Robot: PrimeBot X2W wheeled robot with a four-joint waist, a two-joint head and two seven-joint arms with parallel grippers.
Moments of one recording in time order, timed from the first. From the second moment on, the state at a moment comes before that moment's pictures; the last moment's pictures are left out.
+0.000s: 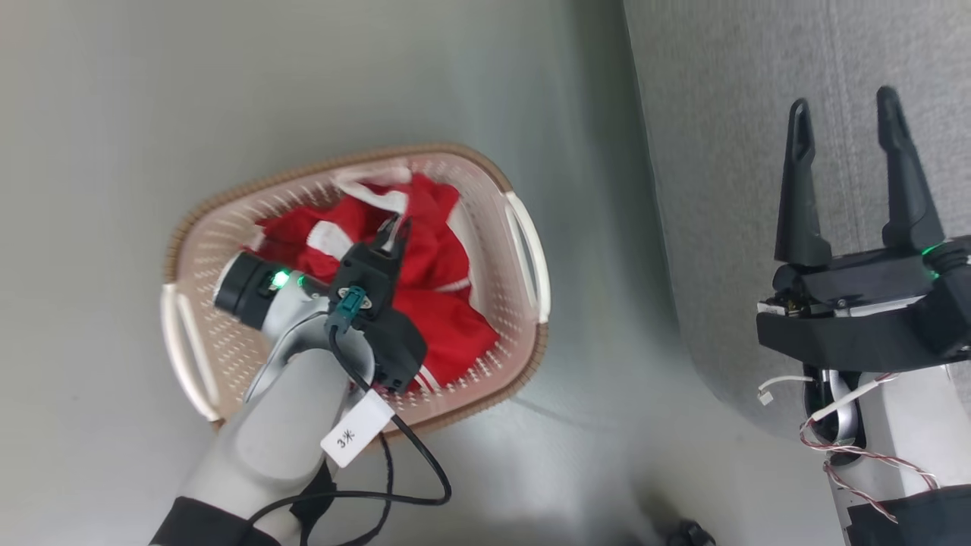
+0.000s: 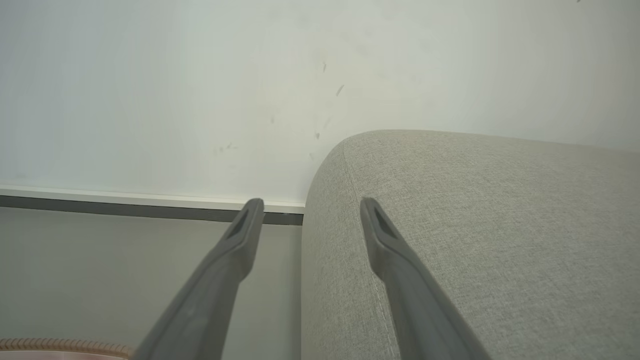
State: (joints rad) left arm -0.76 0.05 -0.51 0.84 -0.13 0.01 -0.25; right arm -0.44 -0.12 0.13 -0.06 0.09 -0.04 -0.26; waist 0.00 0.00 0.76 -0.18
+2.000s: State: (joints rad) left arm -0.88 0.03 -0.86 0.66 -0.60 0.00 -0.20; right arm -0.41 -0.06 0.48 0.57 0.09 0.12 -0.26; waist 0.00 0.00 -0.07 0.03
